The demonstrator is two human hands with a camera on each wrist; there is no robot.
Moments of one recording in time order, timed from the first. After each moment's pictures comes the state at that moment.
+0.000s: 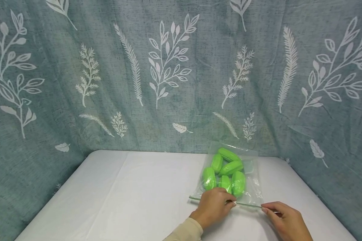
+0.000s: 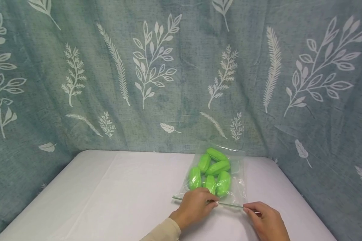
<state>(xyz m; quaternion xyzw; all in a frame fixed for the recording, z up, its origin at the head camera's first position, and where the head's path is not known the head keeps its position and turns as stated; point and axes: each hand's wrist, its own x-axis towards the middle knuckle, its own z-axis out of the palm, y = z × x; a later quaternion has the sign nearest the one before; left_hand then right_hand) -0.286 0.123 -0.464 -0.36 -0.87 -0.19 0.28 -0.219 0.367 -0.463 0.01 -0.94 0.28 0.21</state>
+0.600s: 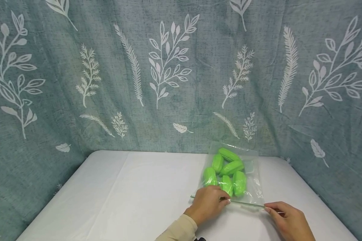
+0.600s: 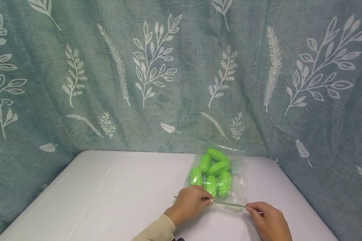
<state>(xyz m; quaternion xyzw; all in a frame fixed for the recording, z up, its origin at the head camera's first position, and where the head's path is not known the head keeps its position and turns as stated) -0.291 0.105 -0.458 -0.36 -0.87 -0.19 0.26 -0.218 0.376 -0.459 -0.03 -0.94 0.29 0.16</state>
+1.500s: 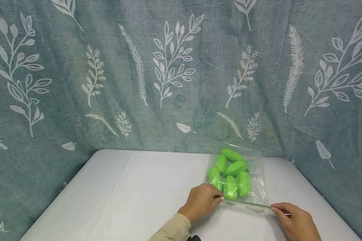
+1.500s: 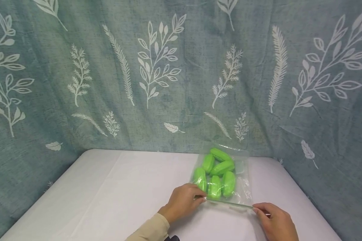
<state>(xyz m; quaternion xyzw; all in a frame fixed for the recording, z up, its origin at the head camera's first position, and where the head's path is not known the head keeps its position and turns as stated) -0.299 0.076 -0.462 -0.35 -0.88 -0.19 0.25 -0.221 0.381 -0.458 -0.05 -0.94 0.29 0.14</state>
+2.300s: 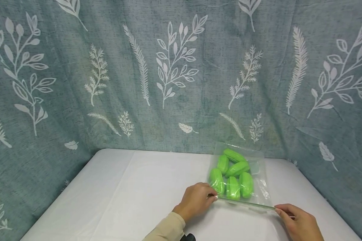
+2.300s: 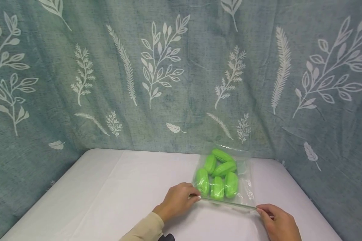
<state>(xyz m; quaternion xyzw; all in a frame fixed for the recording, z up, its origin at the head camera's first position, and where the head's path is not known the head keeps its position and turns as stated) -0.304 0.052 -0.462 -0.34 -0.89 -0.21 0.22 -0.224 0.384 -0.464 -0.06 -0.94 0.28 0.17</state>
